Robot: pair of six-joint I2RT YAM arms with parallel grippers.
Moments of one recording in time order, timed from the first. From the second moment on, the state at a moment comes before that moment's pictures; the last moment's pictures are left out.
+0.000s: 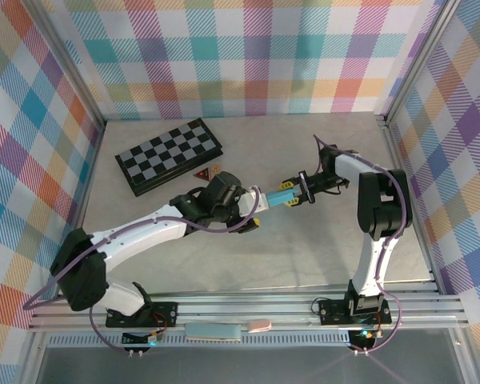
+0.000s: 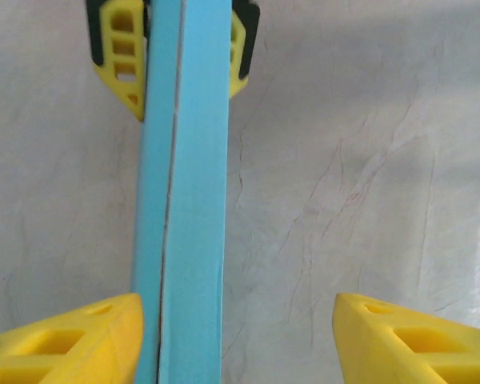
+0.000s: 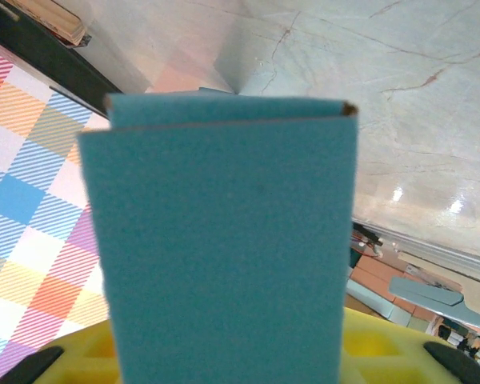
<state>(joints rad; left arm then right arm) -0.85 1.45 1.04 -0.36 0.12 0.50 0.13 1.99 1.33 -0.94 -1.13 0.93</state>
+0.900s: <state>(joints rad) -0.85 1.66 1.18 -0.31 0.04 0.57 0.11 1.99 1.27 -0.93 -1.18 0.98</state>
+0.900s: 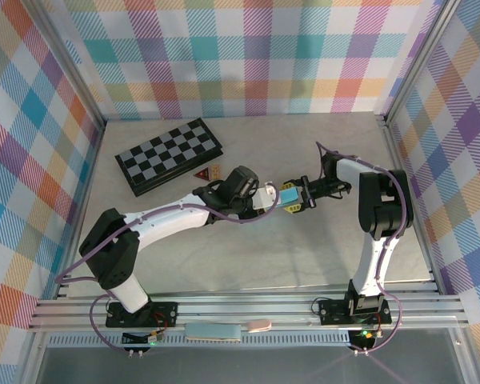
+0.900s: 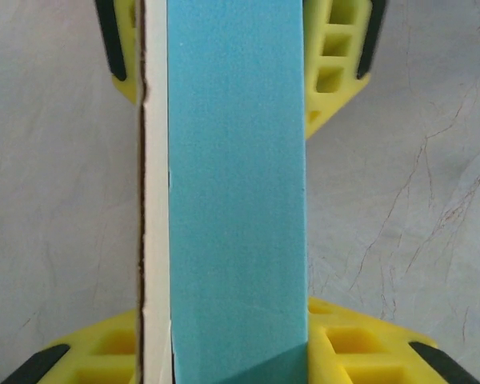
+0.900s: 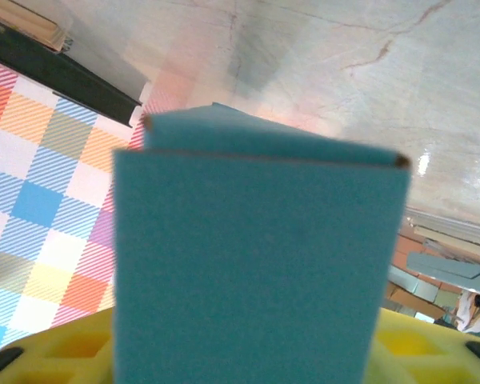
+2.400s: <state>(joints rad) -0.71 1.68 1.31 -0.81 0.24 0.60 0.47 1.47 1.23 -0.93 -0.29 -0.13</state>
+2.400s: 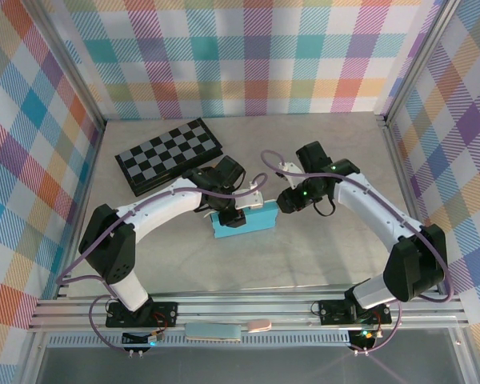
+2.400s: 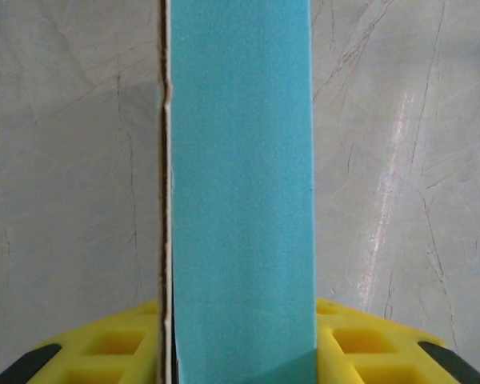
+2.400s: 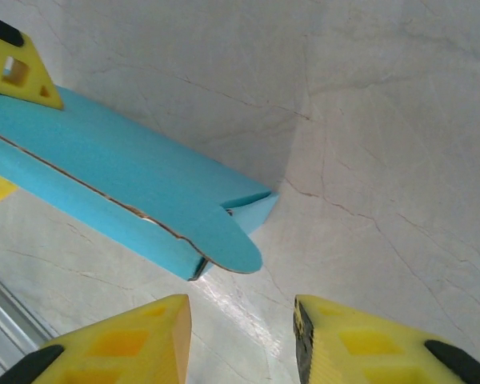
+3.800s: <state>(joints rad) -0.67 1.68 1.31 -0.81 0.28 0.64 0.51 1.59 1.36 -0.95 -0.32 -0.24</state>
